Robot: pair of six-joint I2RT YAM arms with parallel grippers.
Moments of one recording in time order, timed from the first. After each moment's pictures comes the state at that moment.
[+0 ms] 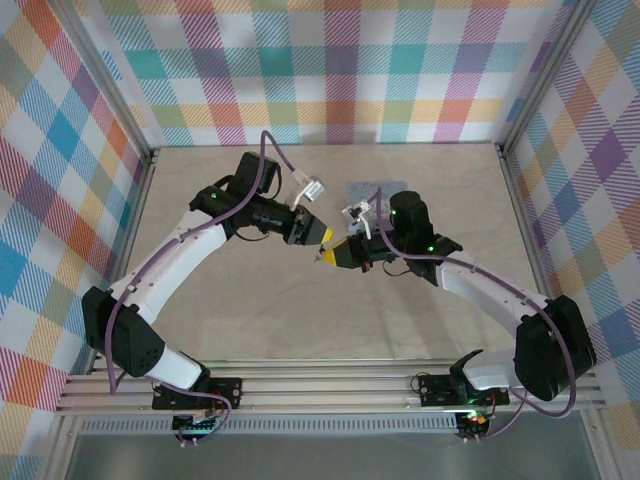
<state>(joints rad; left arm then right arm) -0.52 1.49 1.43 -0.73 0.84 -0.08 0.56 1.33 0.86 0.07 -1.04 0.45</state>
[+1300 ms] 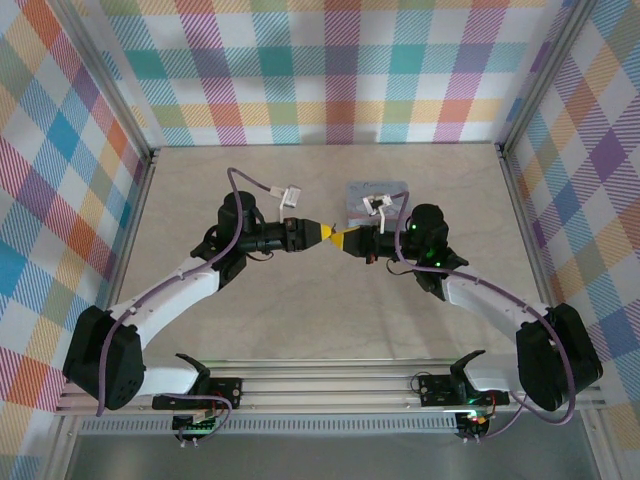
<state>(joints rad) -0.52 1.30 0.87 0.23 0.82 -0.75 0.52 1.28 0.70 0.51 -0.90 0.73</state>
